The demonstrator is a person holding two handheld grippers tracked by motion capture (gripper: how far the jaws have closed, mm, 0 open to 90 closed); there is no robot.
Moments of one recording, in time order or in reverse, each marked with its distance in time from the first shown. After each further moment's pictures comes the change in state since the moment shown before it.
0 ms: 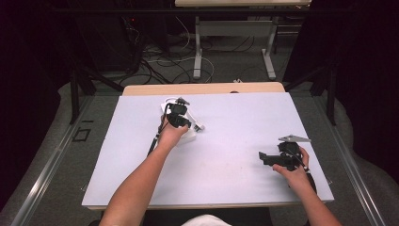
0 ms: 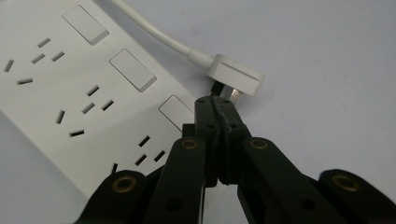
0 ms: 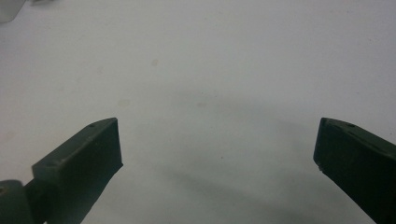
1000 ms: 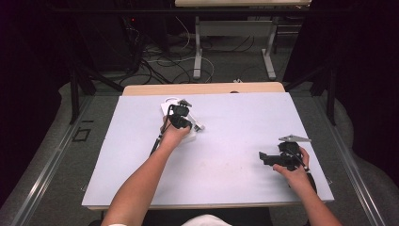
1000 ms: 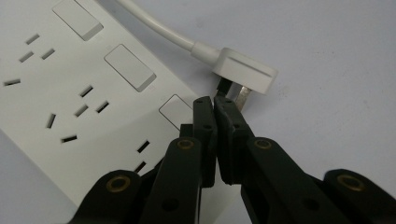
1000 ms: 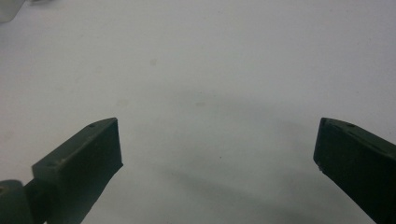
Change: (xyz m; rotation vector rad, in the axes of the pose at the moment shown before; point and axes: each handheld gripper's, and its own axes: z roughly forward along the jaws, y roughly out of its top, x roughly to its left) left arm -0.001 -0.001 0.012 0.008 0.030 0.022; right arm -0.001 0.000 0.000 0.002 -0.002 0.003
